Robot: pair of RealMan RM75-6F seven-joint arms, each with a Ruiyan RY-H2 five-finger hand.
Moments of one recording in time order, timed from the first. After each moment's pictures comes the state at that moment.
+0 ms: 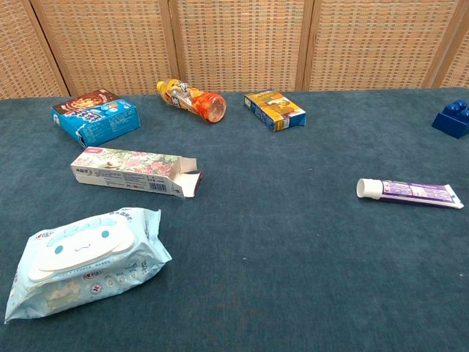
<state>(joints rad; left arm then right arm) -0.02 -1.01 0.01 -1.74 1.57 1.60 0.03 0.04 -1.11 0.02 -1.68 -1.63 1.61 -0.11</state>
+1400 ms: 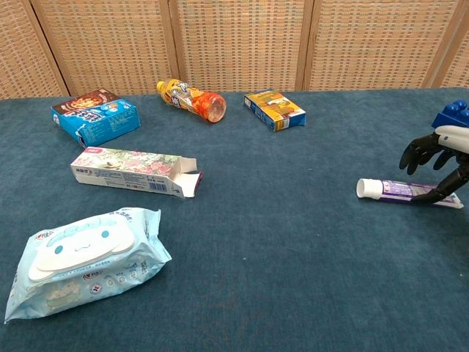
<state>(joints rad) -0.10 -1.07 -0.08 -1.66 1.39 1.43 0.01 0.53 -1.50 0.21 -1.28 -1.07 0.89 -0.07</state>
